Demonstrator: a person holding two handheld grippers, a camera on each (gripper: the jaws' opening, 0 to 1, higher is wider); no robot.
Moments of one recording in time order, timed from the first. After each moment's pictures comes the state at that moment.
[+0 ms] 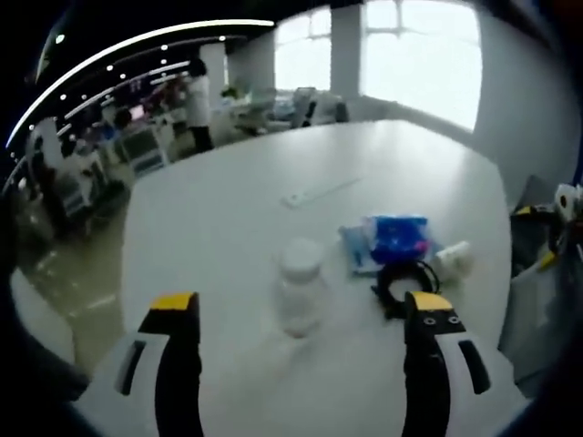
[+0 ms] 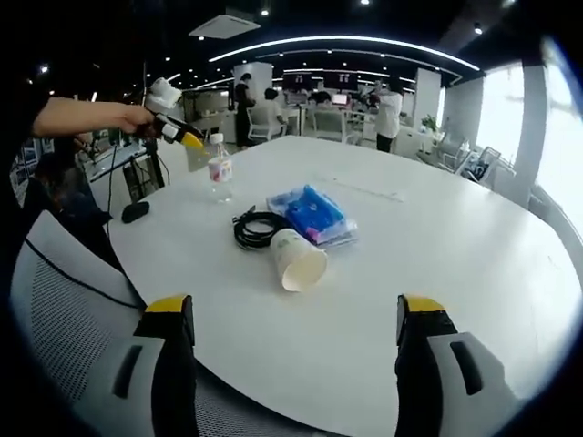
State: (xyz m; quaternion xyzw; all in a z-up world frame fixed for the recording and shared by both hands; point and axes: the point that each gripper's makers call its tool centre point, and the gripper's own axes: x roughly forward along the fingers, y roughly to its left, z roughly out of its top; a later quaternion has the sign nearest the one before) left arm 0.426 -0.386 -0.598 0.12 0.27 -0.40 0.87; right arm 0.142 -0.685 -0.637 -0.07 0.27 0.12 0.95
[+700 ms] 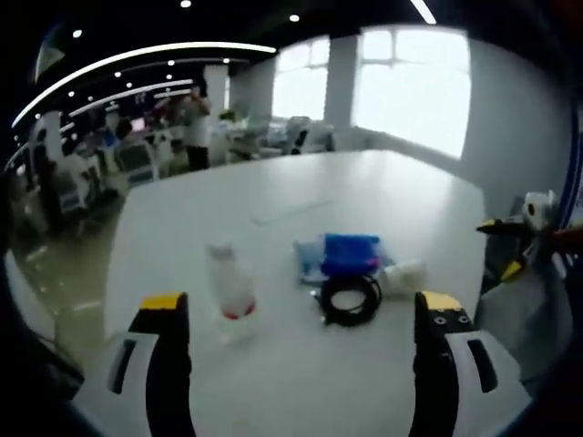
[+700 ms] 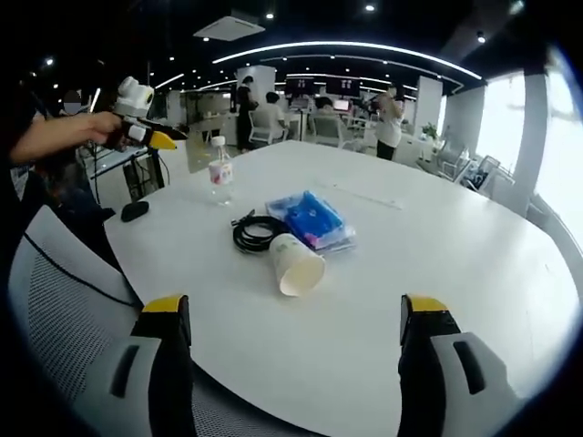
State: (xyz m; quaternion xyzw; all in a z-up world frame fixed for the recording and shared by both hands) left arm 0.336 -0.404 -0.583 0.07 0.23 -0.42 0.87; right arm 0.142 -0.685 -0.633 -0.08 0.26 0.12 0.95
